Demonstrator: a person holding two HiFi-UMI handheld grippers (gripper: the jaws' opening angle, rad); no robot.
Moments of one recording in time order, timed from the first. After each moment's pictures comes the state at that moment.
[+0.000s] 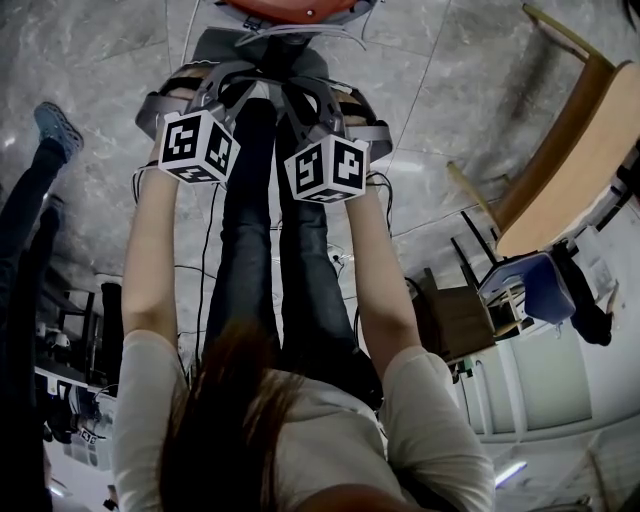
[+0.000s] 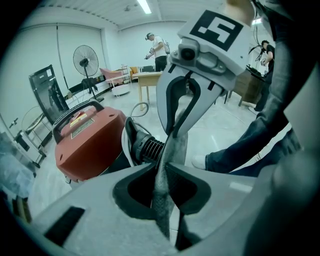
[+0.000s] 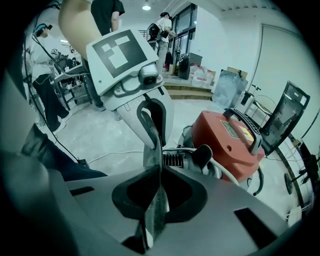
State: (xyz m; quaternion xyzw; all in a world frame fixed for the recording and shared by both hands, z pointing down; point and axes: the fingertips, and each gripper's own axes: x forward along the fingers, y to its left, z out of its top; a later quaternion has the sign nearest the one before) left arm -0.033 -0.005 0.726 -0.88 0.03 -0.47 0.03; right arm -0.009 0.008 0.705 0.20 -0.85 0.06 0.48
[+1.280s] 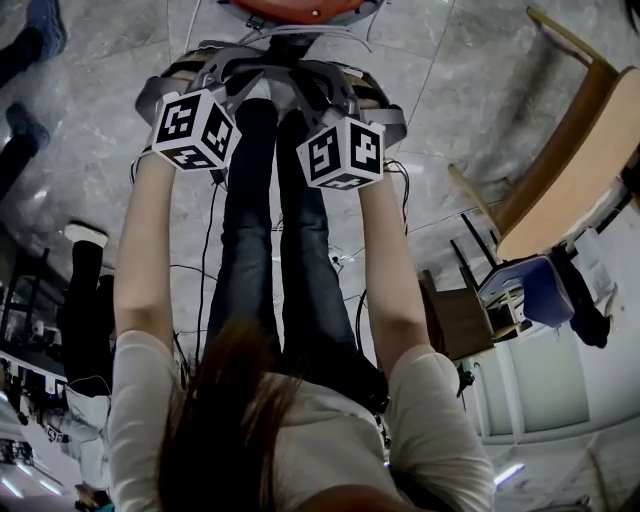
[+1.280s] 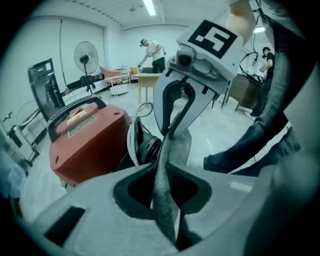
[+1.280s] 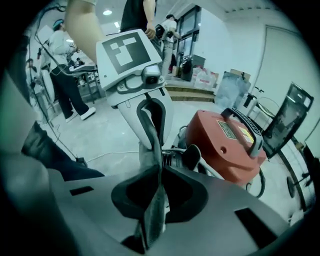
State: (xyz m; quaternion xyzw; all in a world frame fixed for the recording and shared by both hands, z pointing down) left arm -0.028 -0.021 0.729 -0.89 0.01 -0.45 0.00; right arm -0.003 -0.017 0.709 0.19 -0.86 0.04 0.48
